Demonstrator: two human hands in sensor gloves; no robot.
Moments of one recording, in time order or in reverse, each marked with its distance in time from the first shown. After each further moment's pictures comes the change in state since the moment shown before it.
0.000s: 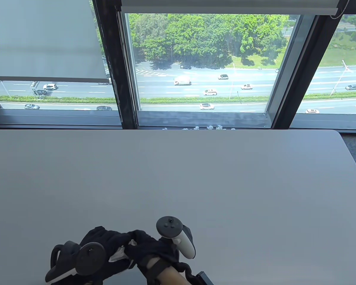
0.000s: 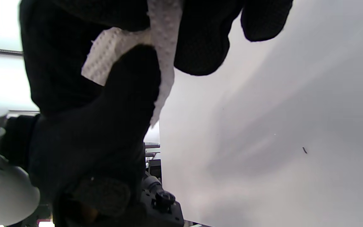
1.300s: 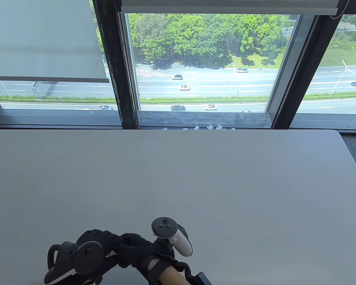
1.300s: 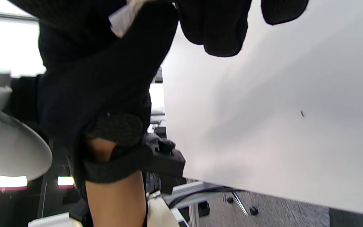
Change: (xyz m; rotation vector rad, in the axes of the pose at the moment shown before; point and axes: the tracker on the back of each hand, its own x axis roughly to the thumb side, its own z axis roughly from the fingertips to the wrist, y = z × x) left_hand 0.010 0.006 0.002 0.126 0.078 -0.148; right_hand 0.000 0.021 -0.011 0.213 -0.005 0.080
